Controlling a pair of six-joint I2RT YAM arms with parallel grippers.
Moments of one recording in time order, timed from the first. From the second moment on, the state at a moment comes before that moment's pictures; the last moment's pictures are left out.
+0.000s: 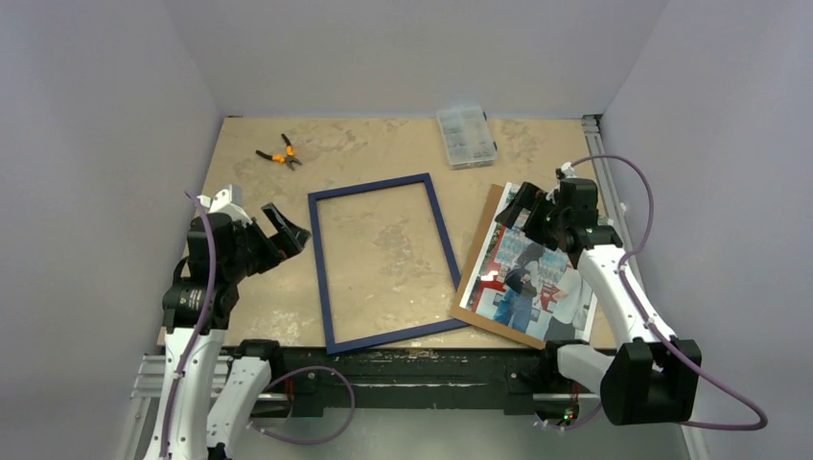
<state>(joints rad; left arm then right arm) -0.03 0.64 0.92 -0.84 0.16 -0.58 0.03 1.12 0.82 -0.43 -0.21 0.56</state>
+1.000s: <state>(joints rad) -0.03 0.53 0.68 -0.48 0.58 -0.84 0.62 1.63 1.11 -0.54 0.09 0.34</state>
